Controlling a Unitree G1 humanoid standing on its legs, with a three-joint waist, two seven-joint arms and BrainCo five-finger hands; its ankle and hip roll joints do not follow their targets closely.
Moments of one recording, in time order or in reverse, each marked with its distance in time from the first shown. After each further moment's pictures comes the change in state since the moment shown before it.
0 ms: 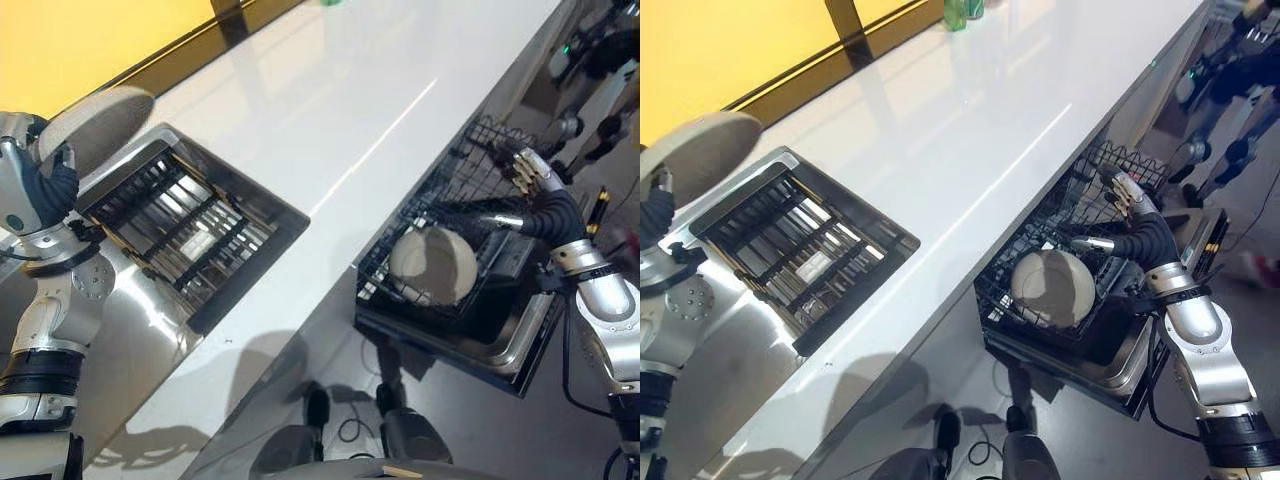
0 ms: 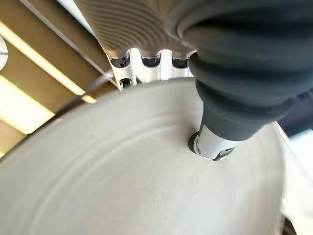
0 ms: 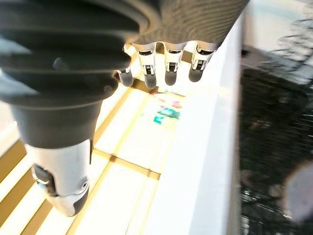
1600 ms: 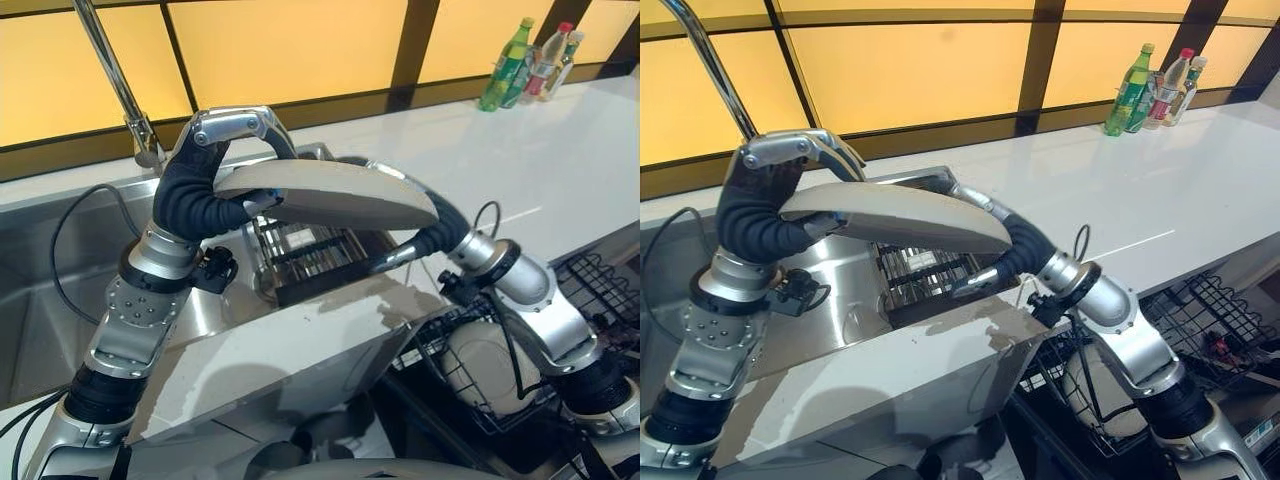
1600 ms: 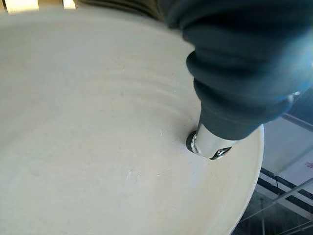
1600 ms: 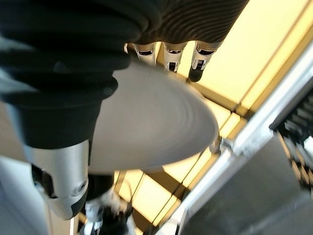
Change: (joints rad) left arm 0.002 -0.168 -0.197 -0.677 -0.676 -0.403 -1.060; right arm -0.257 0.087 0.413 -0.195 0.060 0.131 0.215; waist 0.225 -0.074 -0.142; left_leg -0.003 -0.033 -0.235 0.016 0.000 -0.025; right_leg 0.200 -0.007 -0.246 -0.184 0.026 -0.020
